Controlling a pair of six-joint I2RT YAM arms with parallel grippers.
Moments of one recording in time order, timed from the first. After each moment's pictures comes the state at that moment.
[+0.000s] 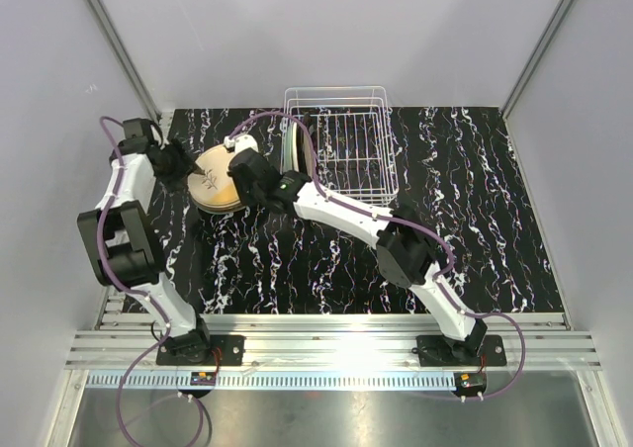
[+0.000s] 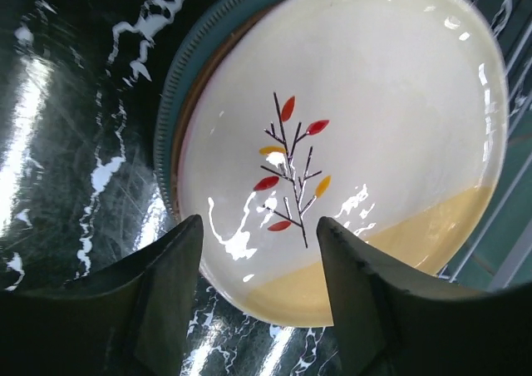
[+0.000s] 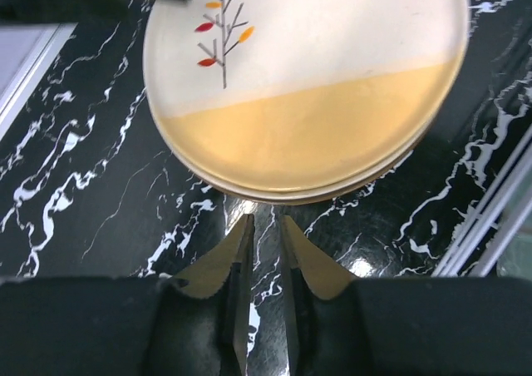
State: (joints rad) left arm 0.27 1.77 1.40 -0.63 0.30 -0.40; right arm 1.01 2.31 2.14 -0.42 0.24 0.37
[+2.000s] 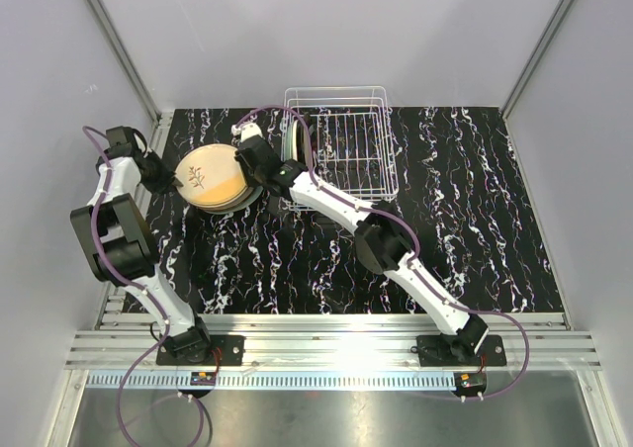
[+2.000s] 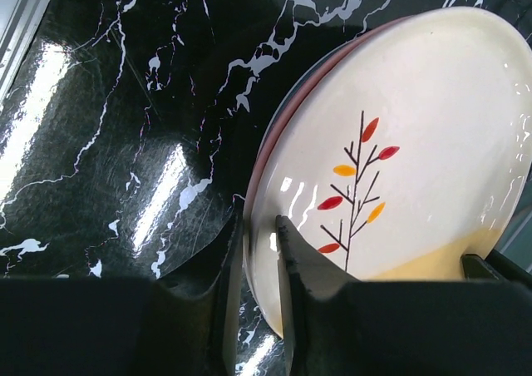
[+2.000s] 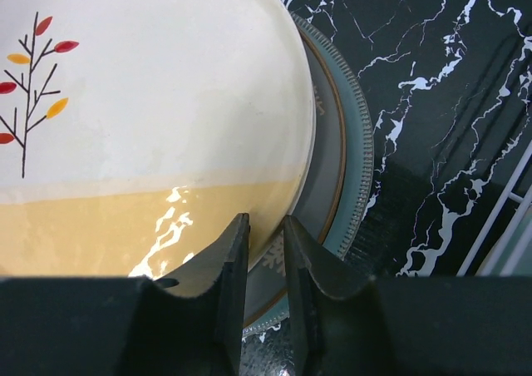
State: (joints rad) left arm 0.38 1.82 1.40 -0.60 0.29 -0.39; right arm 0.90 2.66 2.53 -0.41 0.22 0.25
